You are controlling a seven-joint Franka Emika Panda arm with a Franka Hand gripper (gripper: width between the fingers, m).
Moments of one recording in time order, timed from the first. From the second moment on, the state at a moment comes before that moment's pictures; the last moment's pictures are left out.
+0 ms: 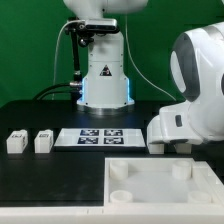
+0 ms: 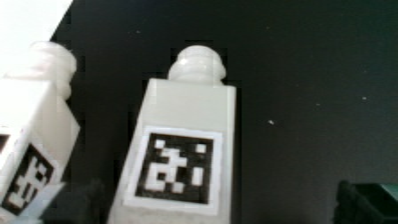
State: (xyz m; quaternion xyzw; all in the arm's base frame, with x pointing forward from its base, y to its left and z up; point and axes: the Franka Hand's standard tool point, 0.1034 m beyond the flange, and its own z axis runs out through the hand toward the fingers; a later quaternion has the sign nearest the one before) arm 0.376 0.173 0.009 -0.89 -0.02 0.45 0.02
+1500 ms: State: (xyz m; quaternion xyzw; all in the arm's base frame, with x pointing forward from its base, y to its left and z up) arm 0.436 0.126 0.100 -0.92 -0.08 0.39 0.06
